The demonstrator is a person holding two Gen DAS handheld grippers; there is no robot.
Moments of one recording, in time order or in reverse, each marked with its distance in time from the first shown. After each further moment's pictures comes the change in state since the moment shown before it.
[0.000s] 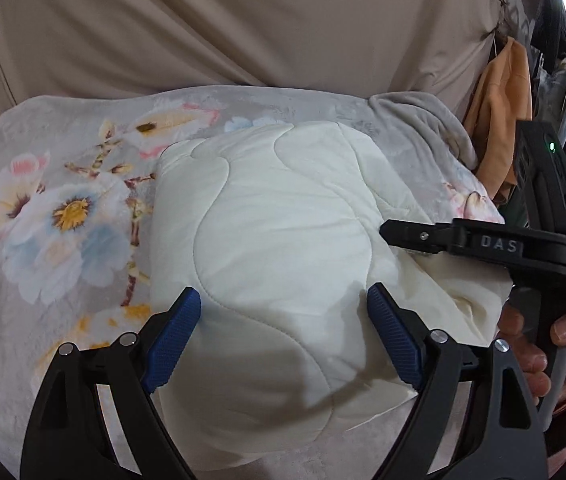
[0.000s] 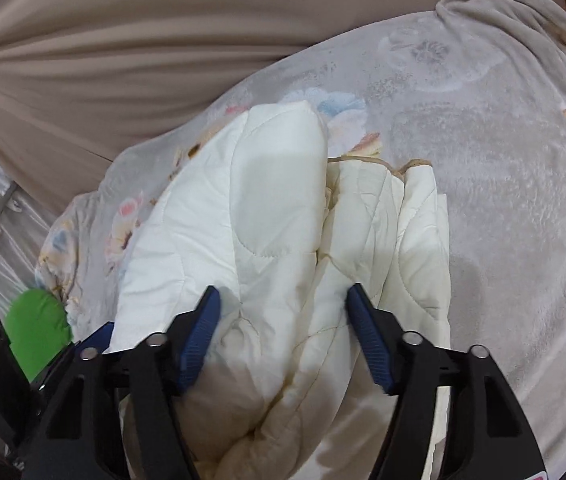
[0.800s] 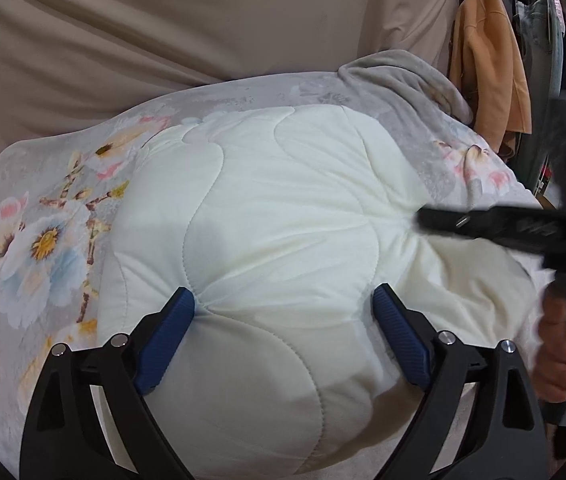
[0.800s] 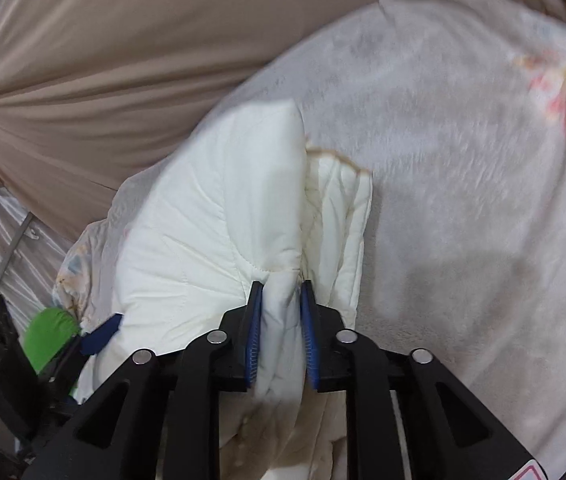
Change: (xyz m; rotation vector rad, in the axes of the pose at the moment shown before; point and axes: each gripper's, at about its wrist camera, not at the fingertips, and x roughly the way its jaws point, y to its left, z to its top) left arm 0.042 -0.078 -0.012 0.156 0.012 0.082; right arm -0.050 -0.077 -0.029 0.052 -0.166 0.033
